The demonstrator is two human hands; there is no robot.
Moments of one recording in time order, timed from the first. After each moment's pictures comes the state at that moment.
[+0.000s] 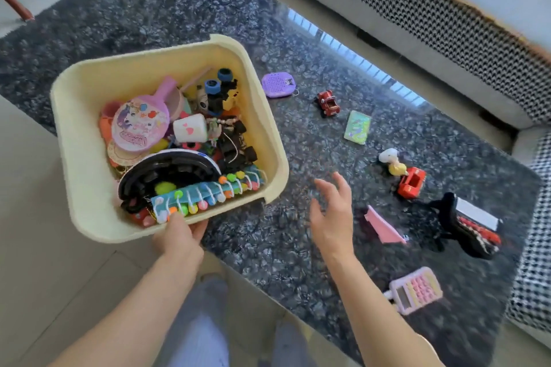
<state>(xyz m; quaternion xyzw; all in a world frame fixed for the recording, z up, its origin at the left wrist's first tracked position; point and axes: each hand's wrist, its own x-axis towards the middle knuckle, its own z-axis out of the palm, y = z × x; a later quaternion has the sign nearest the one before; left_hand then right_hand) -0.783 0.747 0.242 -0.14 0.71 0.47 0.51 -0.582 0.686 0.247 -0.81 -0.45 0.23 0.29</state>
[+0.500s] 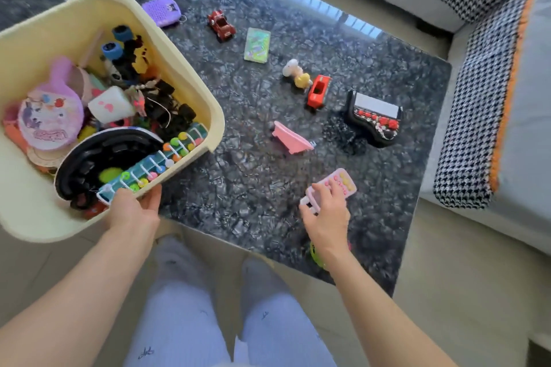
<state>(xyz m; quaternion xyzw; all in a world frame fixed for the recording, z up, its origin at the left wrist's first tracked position) -0.687 0.635 0.228 -0.11 0.66 0.49 0.55 -0.457 0.462 0.221 -0.90 -0.32 0.26 0.16</state>
